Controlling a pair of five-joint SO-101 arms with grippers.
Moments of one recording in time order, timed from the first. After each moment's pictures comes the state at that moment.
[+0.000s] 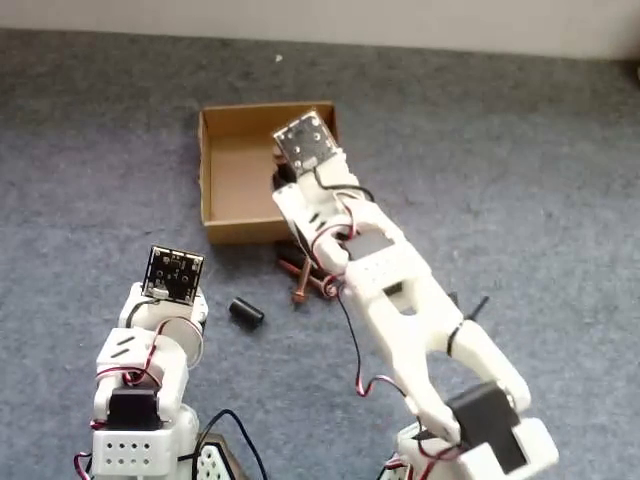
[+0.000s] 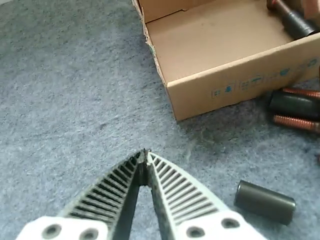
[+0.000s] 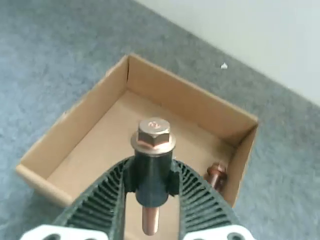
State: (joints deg) left arm -6.7 -104.0 95.9 52.5 -9.6; right arm -32.7 -7.7 34.2 6.0 13.7
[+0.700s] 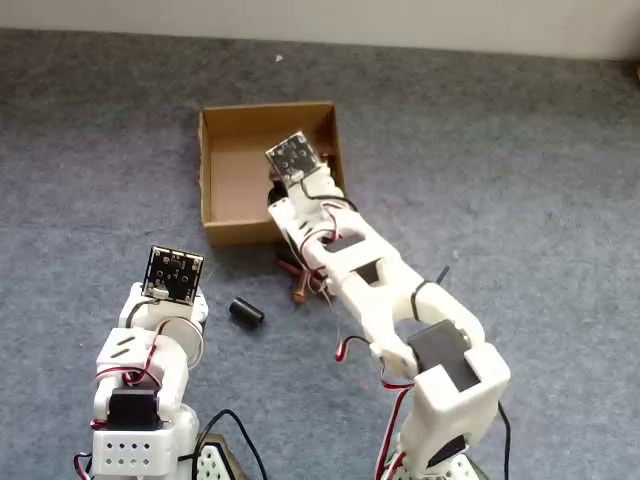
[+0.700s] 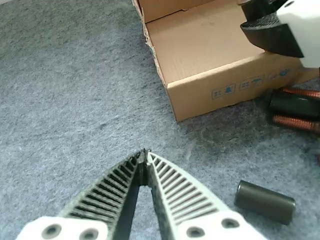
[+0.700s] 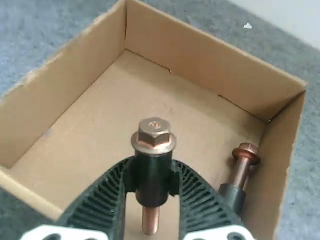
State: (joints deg) left arm -6.7 -104.0 95.9 52.5 -9.6; right arm -32.9 12.2 31.2 -3.9 13.6
